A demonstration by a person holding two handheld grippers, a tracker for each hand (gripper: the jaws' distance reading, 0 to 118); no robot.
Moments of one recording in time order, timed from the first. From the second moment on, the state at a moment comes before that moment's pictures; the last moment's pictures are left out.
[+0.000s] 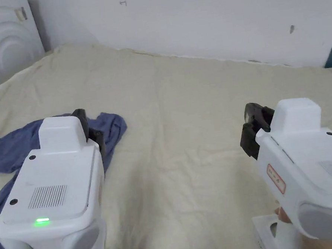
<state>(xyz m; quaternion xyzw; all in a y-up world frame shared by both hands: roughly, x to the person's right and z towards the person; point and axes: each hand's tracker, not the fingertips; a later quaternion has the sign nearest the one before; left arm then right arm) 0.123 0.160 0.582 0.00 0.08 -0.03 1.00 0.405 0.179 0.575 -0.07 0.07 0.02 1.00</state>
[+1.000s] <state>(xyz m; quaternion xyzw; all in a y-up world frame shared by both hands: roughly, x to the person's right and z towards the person) 0.014 0.157 0.528 -0.12 0.14 0.01 0.98 0.322 0.168 0.526 -0.09 0.19 0.02 0.98</state>
